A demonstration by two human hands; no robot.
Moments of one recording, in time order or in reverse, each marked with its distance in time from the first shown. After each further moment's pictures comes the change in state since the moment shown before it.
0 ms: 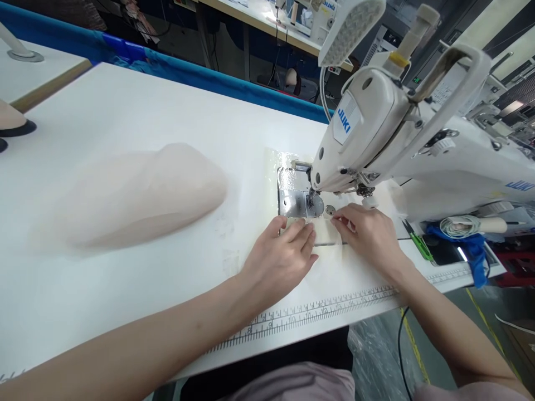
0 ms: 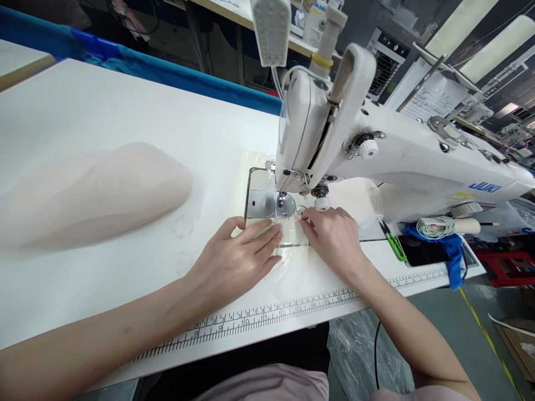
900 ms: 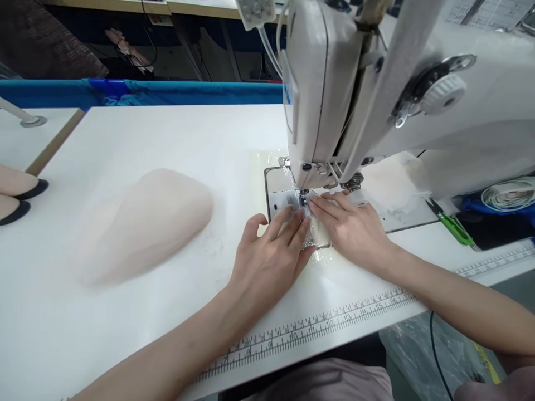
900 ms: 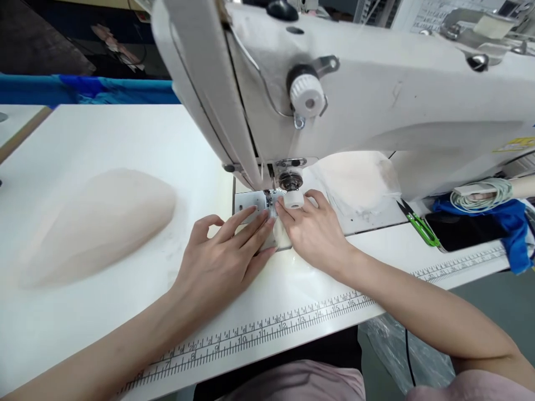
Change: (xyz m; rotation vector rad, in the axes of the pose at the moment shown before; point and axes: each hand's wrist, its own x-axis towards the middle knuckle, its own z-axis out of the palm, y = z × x) left_hand 0.019 -0.009 -0.007 -0.042 -0.168 -0.105; right_hand 0.005 -0.004 0.034 -0.072 0.031 -0.250
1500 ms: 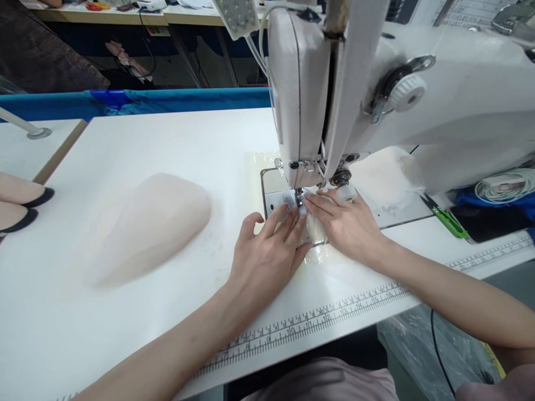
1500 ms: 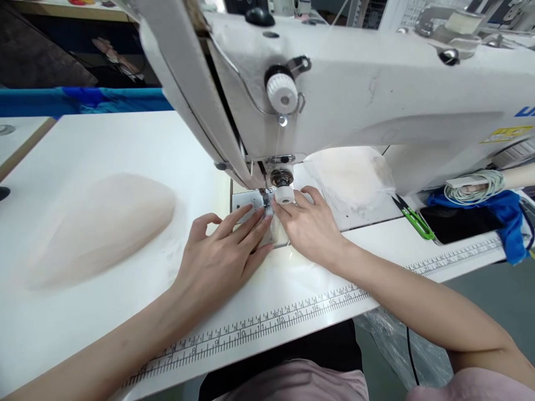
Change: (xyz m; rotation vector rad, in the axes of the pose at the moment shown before) left_hand 0.003 0.002 -0.001 0.043 -0.023 -0.006; right_hand 0.000 0.002 0.001 -0.009 -0.004 -0.005
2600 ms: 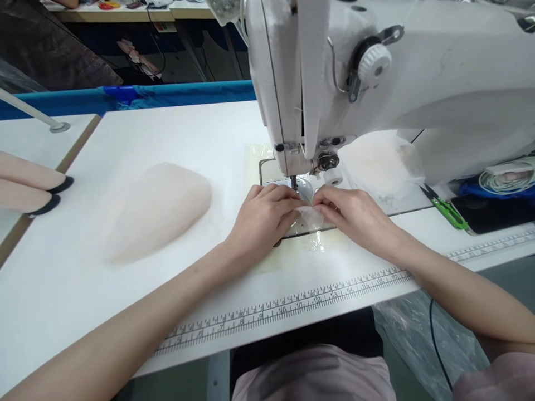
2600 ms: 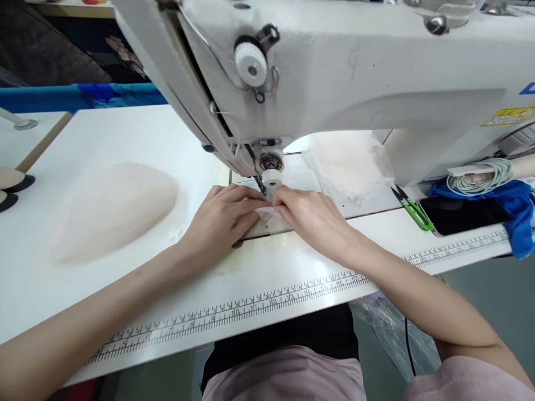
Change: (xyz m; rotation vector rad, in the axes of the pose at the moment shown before) left_hand 0.027 -0.021 0.006 -0.387 -0.138 -0.101; right_hand -0.007 0.011 -0.033 0.725 -0.092 0.261
